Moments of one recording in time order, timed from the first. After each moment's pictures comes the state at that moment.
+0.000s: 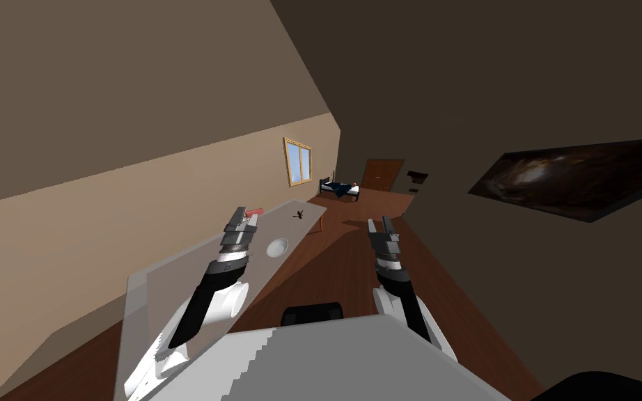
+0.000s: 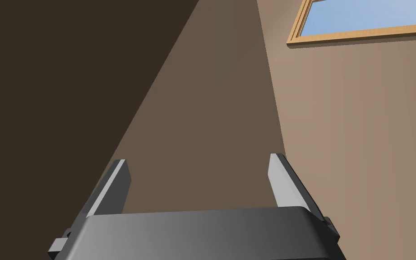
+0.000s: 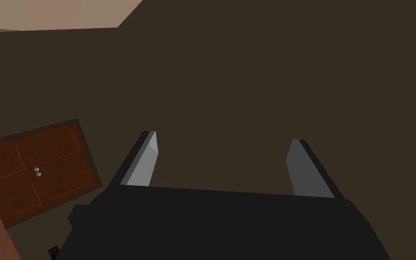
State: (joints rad) left arm 0.38 0.12 0.05 -2.21 0.01 -0.42 -0.03; right arm 0.54 -0.04 -0.03 -2.25 0.09 -0.60 -0.17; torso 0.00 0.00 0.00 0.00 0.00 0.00
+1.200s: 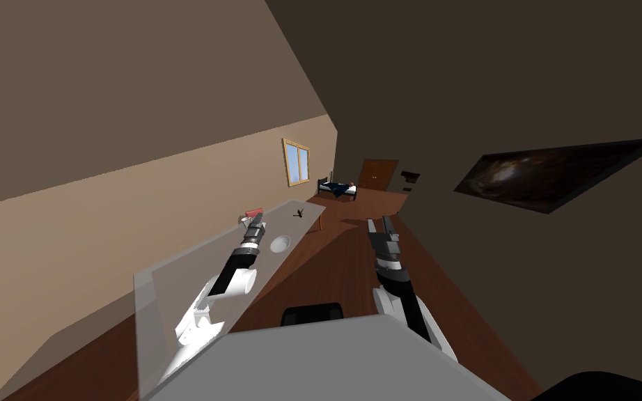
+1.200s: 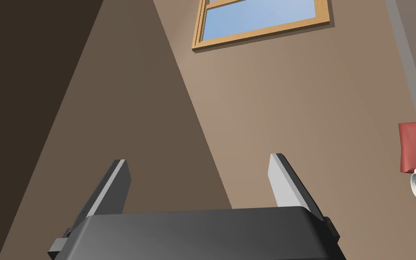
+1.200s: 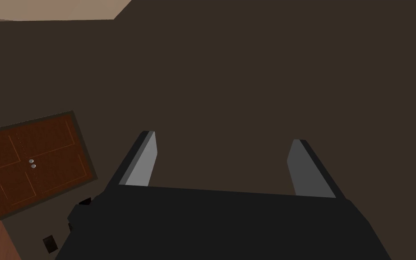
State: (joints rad) left arm 0.20 0.14 0.09 -1.95 0.02 -0.14 -0.07; right arm 0.54 -0.04 -0.03 -2.25 0.09 -0.60 -0.17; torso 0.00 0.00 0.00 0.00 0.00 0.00
